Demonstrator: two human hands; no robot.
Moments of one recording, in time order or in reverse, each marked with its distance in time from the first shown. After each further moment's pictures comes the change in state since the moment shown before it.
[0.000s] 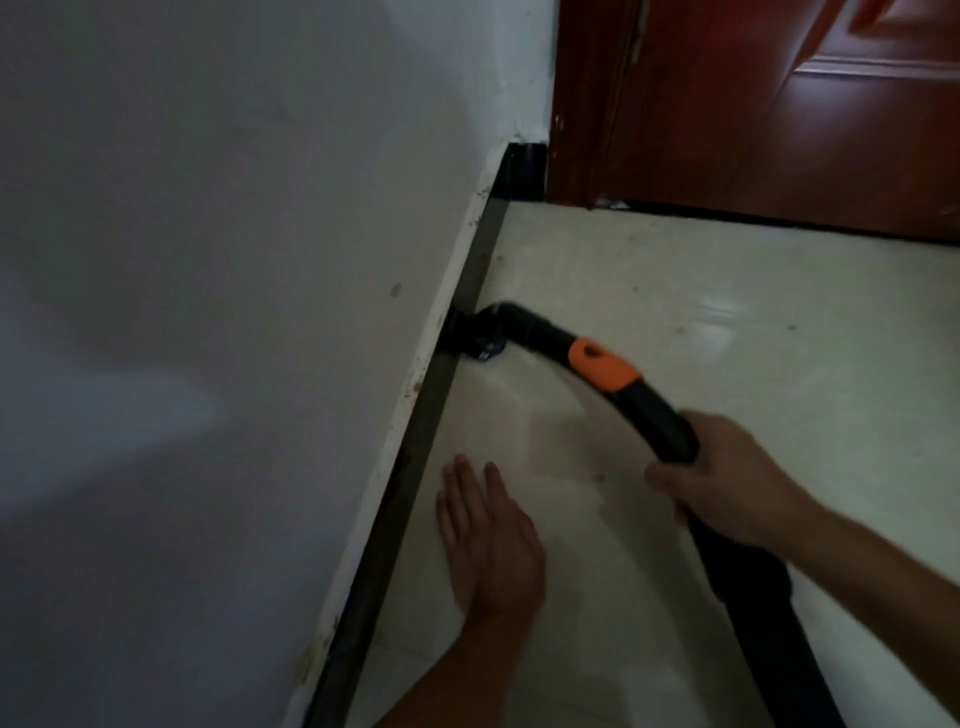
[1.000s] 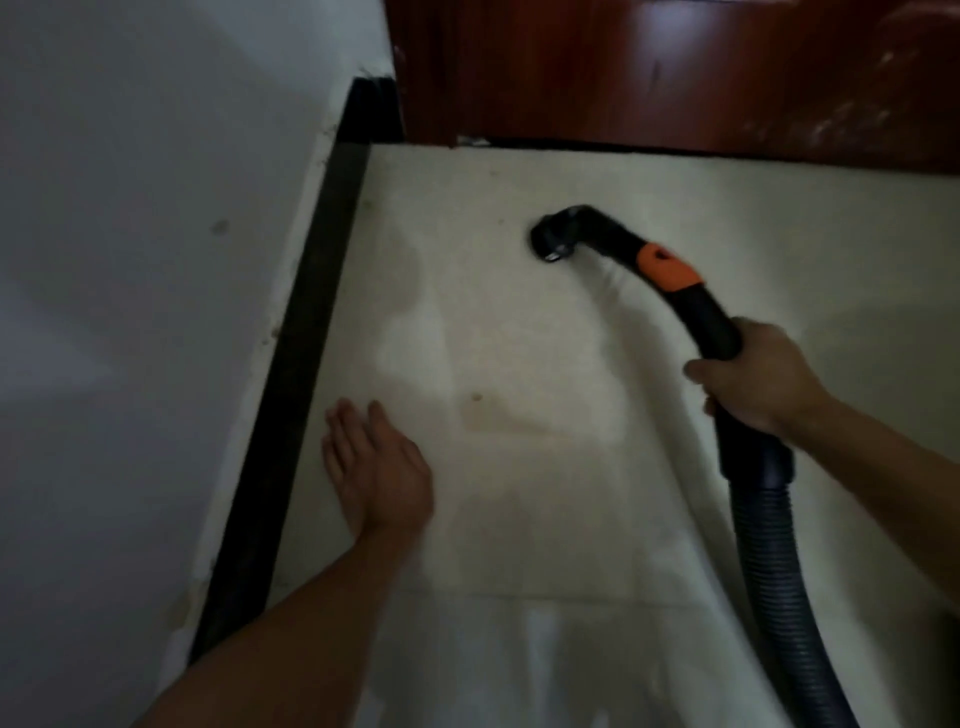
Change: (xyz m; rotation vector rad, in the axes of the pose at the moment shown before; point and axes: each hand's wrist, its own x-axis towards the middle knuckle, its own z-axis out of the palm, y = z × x) left_hand -0.002 -0.005 0.010 -0.006 0.061 0.025; right_hand -0.041 0.109 -0.087 0.043 0.374 0.245
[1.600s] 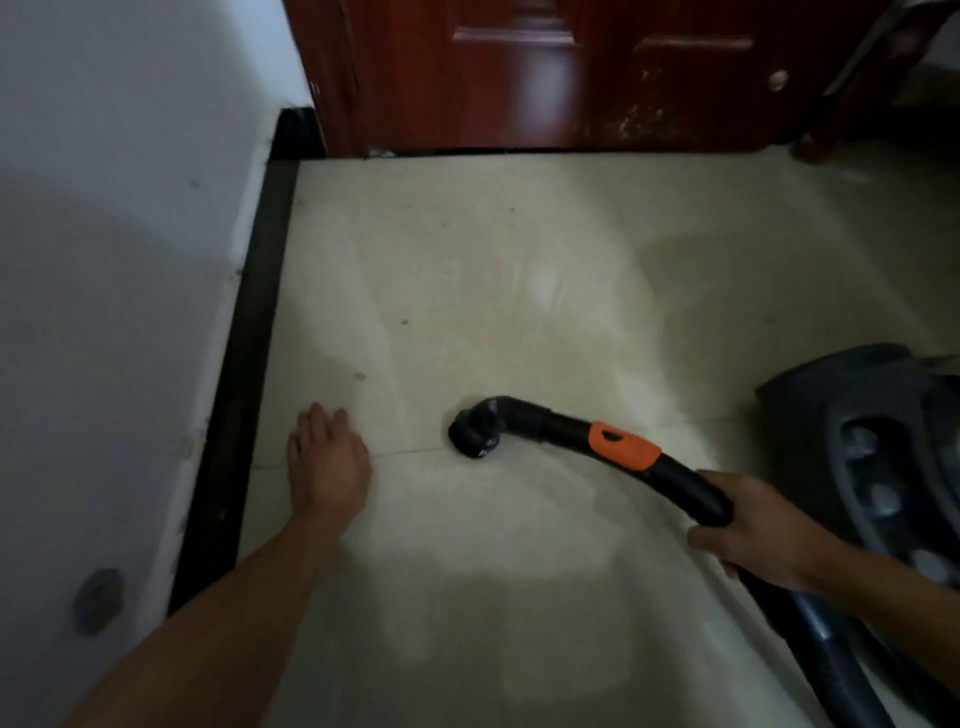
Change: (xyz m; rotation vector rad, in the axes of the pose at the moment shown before) left_hand -0.102 -0.060 -0.049 0.001 -0.222 0.283; right_hand -0.288 0.166 -0.036 -0.098 -0.288 0.010
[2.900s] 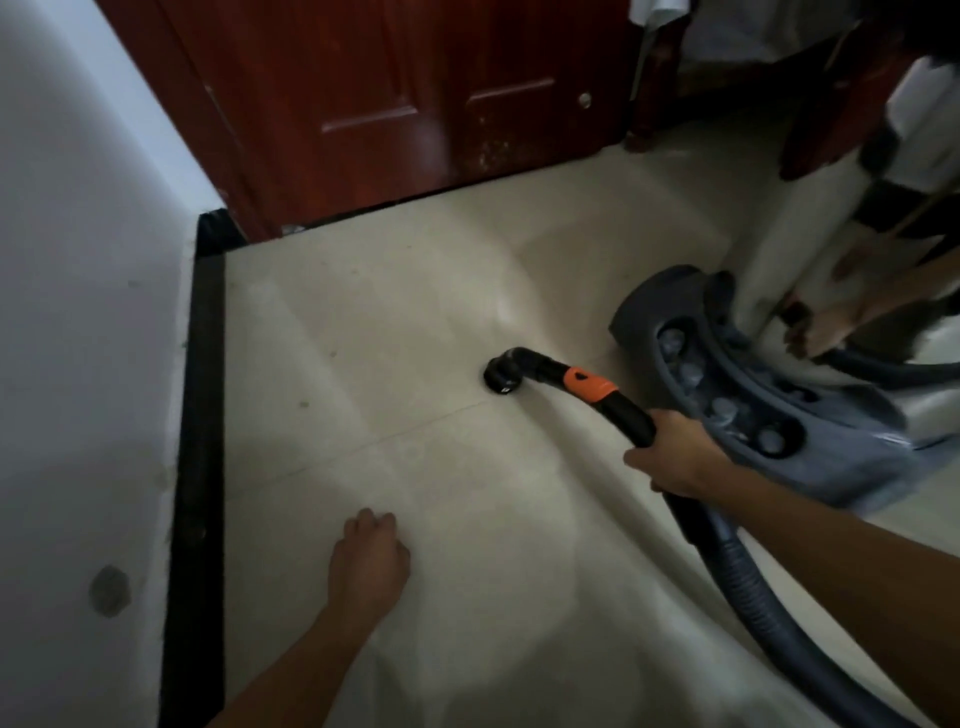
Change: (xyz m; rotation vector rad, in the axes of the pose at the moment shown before) left_hand -0.161 0.064 -0.025 0.279 -0.308 0.324; right_hand -0.064 0.065 0.010 0.116 0.327 0.209
